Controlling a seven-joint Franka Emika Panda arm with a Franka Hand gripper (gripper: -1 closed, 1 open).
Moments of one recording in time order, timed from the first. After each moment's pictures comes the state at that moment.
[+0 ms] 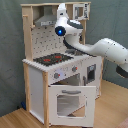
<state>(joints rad) -1.59 -1.20 1.27 -1.27 -0.40 2.12 0.36</state>
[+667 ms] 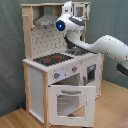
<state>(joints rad) -1.59 -1.16 1.27 -1.27 -0.40 1.93 0.36</state>
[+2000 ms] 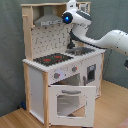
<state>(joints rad) -1.43 -1.06 1.25 -1.37 -0.40 1.89 0.17</state>
